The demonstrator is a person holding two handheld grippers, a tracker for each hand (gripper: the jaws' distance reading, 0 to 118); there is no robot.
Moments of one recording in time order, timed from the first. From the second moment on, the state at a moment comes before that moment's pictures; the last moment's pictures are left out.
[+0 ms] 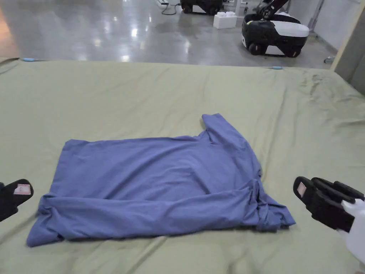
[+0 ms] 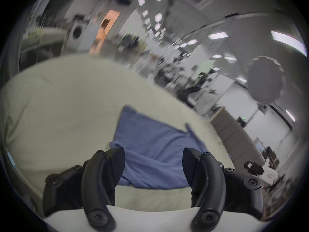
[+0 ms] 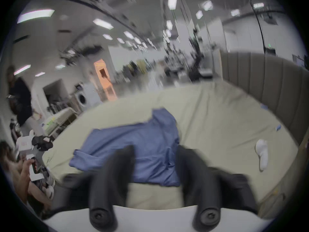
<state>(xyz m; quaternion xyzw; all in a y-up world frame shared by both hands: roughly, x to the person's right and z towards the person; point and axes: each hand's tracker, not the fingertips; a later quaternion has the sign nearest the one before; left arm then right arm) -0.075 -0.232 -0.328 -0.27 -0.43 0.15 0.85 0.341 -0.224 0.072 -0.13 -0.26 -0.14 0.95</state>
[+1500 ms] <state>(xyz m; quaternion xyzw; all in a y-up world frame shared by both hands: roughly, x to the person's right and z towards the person) 0.019 -0.363 -0.421 -0.52 -0.30 -0.08 0.79 0.439 -0.364 -0.013 -0.40 -0.25 -0.31 0.82</state>
